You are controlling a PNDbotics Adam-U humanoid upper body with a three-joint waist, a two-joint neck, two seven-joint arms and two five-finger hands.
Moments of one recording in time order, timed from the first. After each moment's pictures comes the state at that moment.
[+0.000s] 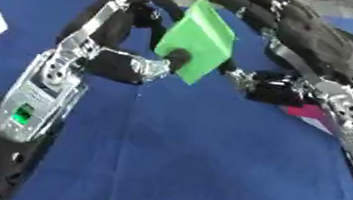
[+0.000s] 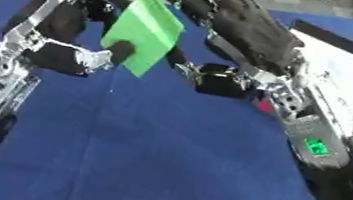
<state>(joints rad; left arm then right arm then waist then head) -0.63 0.16 -0.34 -1.66 0.04 -0.07 -0.25 -0.59 -0.51 0.36 -1.98 0.70 -0.26 0.20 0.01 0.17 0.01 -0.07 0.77</state>
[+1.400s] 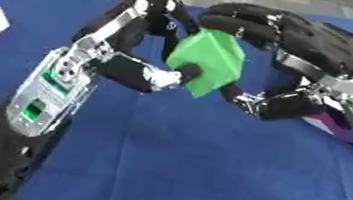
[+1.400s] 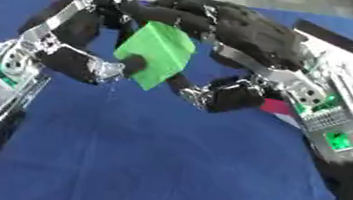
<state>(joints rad) -0.67 0.16 -0.37 -1.63 0.04 -0.07 -0.35 -0.60 -0.56 0.36 -1.98 0.53 -0.34 0.35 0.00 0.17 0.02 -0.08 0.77</state>
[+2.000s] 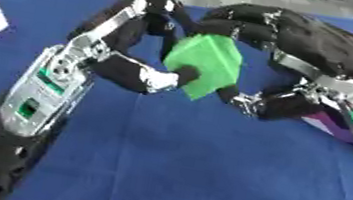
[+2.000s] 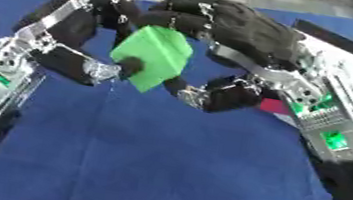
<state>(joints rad) -0.67 0.17 -0.37 -1.65 0.04 -0.06 -0.38 -0.60 -0.56 0.36 -1.99 0.57 -0.35 0.29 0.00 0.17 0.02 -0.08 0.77</state>
